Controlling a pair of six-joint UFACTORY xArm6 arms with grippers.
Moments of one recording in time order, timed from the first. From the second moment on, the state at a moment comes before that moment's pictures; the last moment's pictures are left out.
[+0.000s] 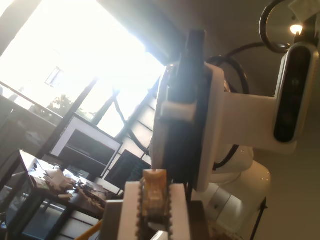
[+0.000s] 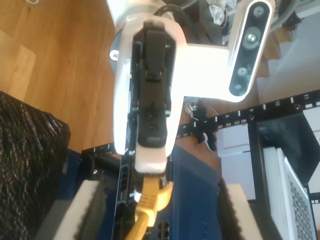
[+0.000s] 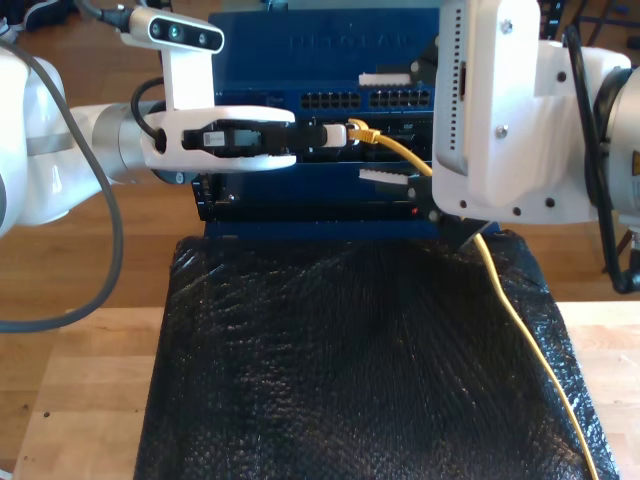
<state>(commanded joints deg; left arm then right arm) 7.3 2.4 -59.6 -90.2 126.8 -280.4 33.5 -51.6 -36.5 36.9 27.9 -106.0</state>
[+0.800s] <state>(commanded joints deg) 7.3 2.4 -59.7 -92.0 128.3 -280.4 33.7 -51.5 -35.7 37.0 25.8 -105.8</state>
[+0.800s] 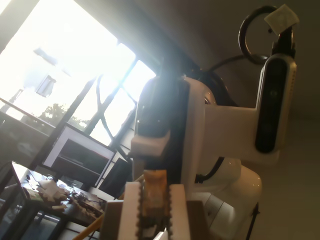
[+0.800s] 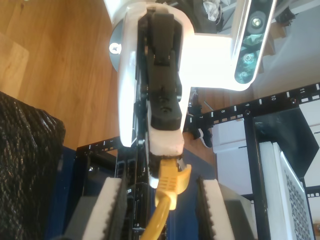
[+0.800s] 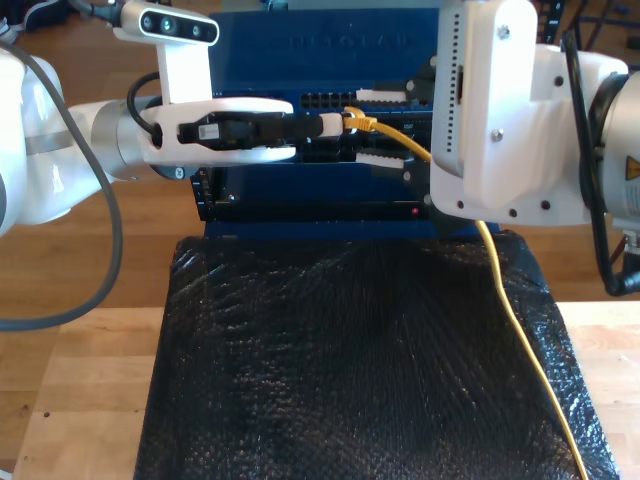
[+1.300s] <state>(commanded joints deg) 7.3 2.9 -59.2 -92.1 128.4 -282.3 34.9 -51.6 -35.7 37.0 25.7 -105.9</state>
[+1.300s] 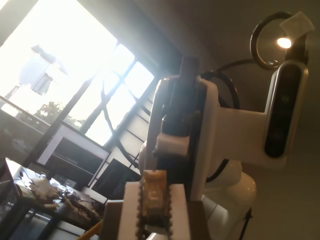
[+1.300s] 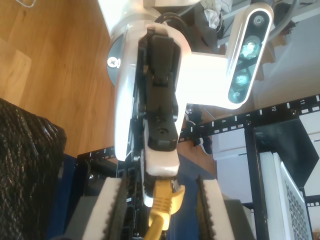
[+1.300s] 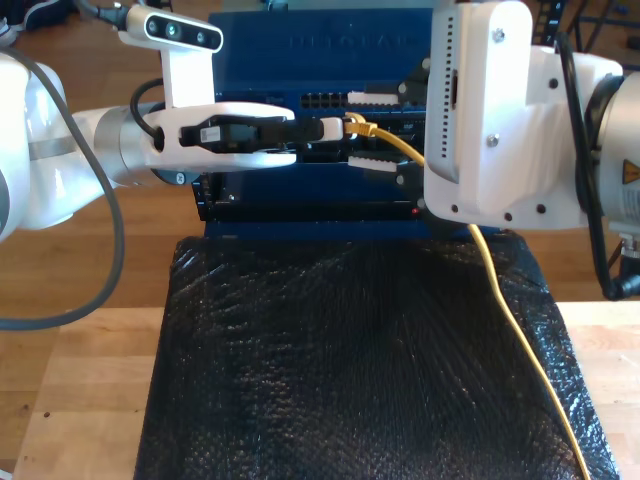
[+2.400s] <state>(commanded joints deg) 7.3 2.9 -59.2 -92.3 128.8 -282.3 34.9 -51.6 -35.7 37.1 24.4 -105.8</state>
